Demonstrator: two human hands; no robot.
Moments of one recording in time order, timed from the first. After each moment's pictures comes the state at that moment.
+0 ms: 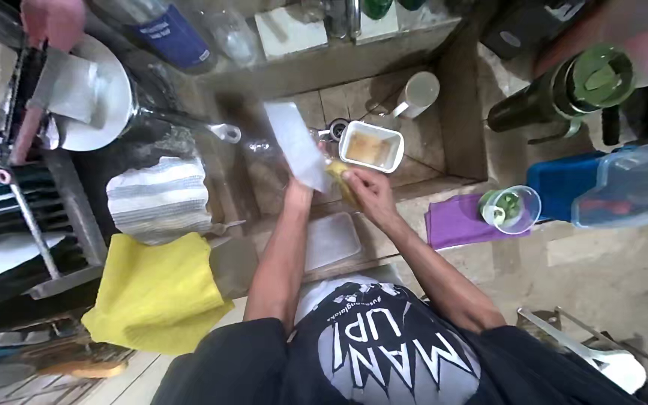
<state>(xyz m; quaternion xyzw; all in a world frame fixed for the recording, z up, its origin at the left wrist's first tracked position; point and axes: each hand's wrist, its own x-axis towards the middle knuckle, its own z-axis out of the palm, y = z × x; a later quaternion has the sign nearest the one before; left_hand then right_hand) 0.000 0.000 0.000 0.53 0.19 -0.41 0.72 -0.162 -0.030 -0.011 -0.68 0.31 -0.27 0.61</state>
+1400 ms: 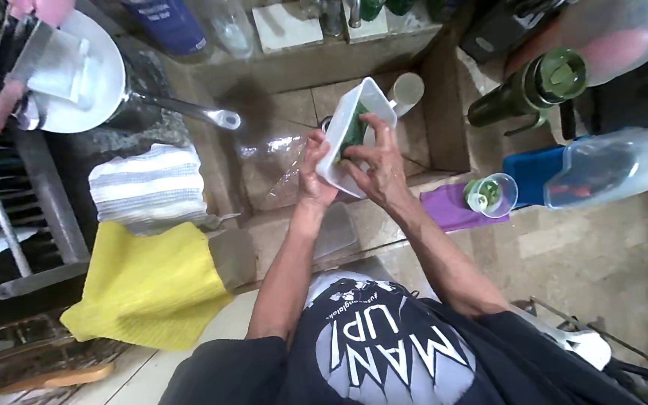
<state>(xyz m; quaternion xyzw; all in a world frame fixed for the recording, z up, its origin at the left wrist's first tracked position) -0.038 0.037 -0.029 0.20 -0.07 -0.52 0.83 -0.161 -0.043 0.022 -0.90 0.28 -0.22 0.27</state>
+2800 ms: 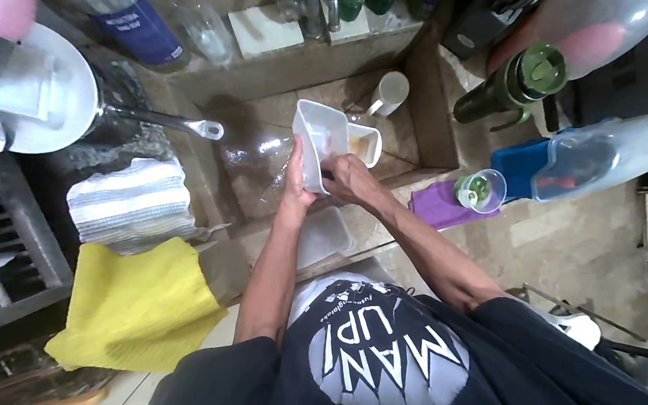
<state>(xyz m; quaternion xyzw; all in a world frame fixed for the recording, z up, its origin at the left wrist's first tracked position) -0.015 0.029 -0.050 0.35 0.03 -0.64 0.69 -0.131 -0.047 0.000 -0.90 0.29 0.06 0.32</state>
